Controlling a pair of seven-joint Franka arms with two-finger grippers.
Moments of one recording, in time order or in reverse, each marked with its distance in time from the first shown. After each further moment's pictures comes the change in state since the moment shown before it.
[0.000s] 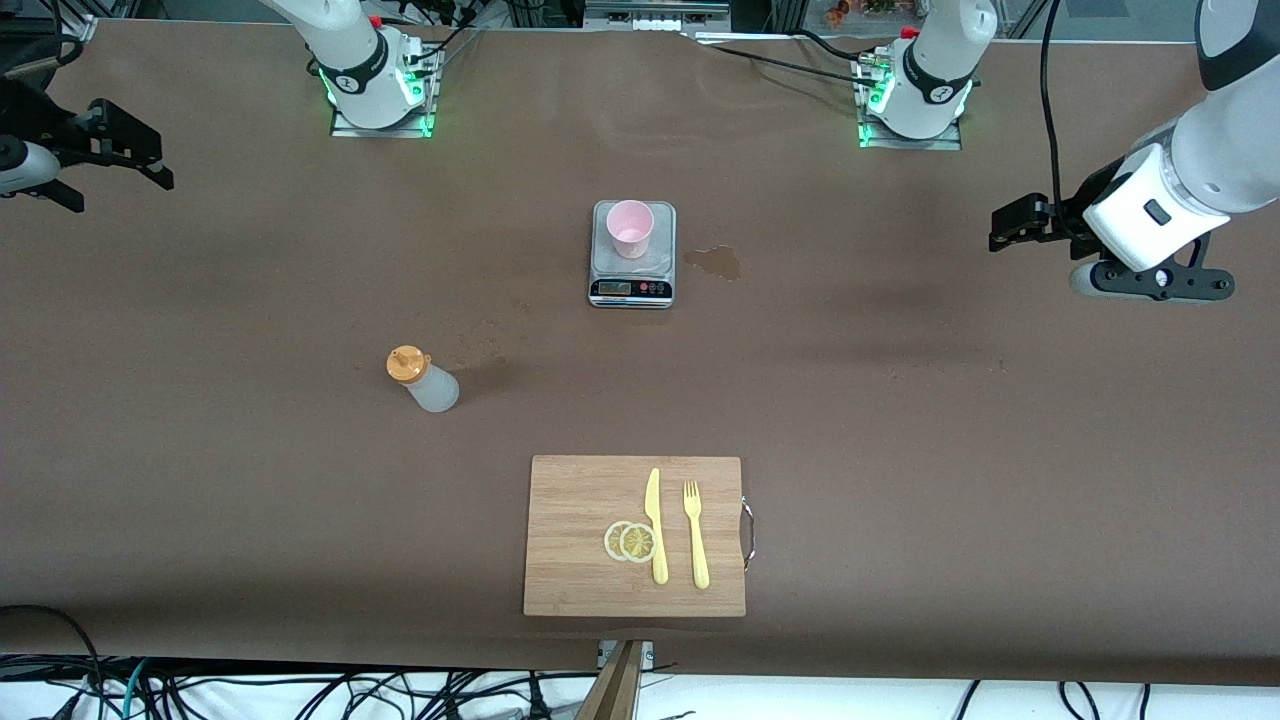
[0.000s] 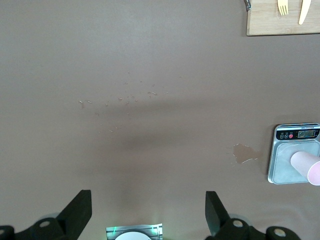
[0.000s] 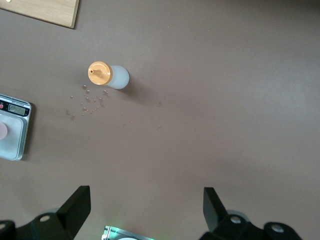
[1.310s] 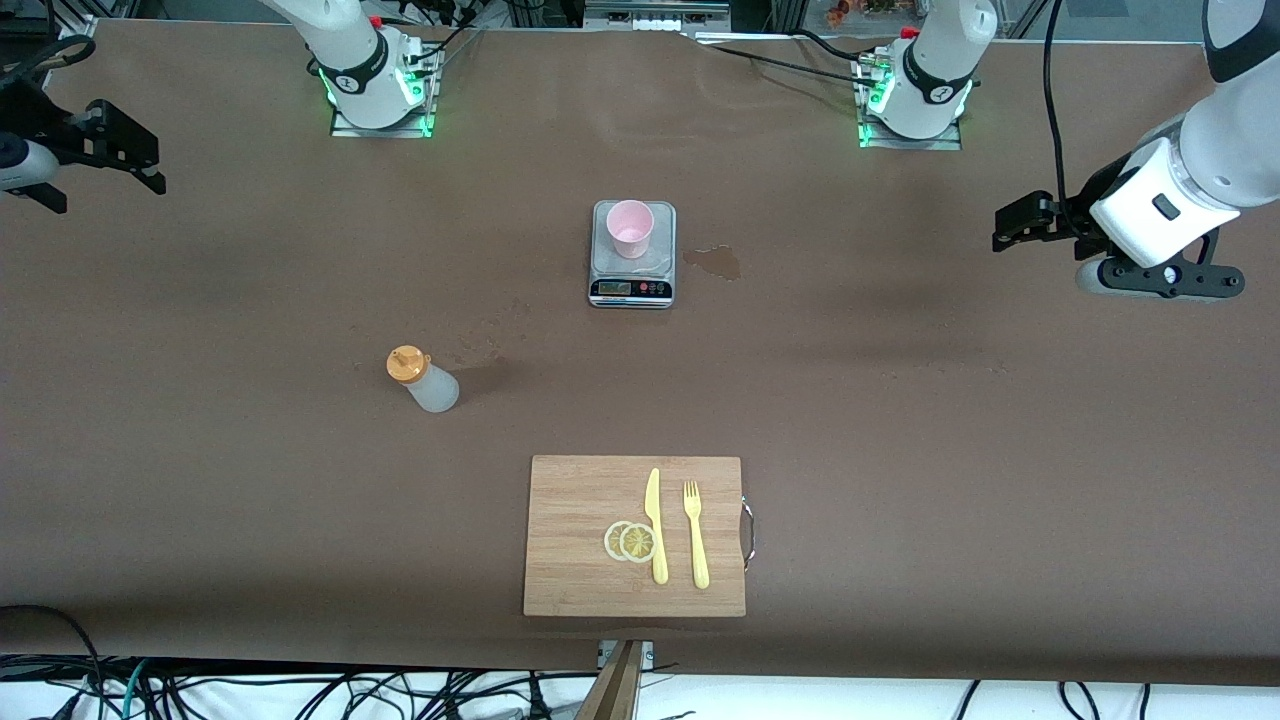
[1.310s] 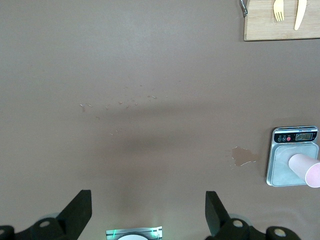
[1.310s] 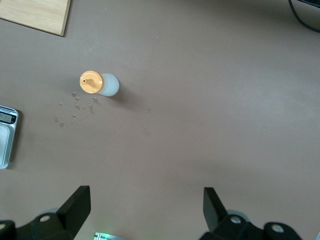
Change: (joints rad) left arm 0.000 0.000 0.000 0.016 0.000 0.002 0.000; right arm 0.000 0.024 0.037 0.058 -0.054 -0.004 0.029
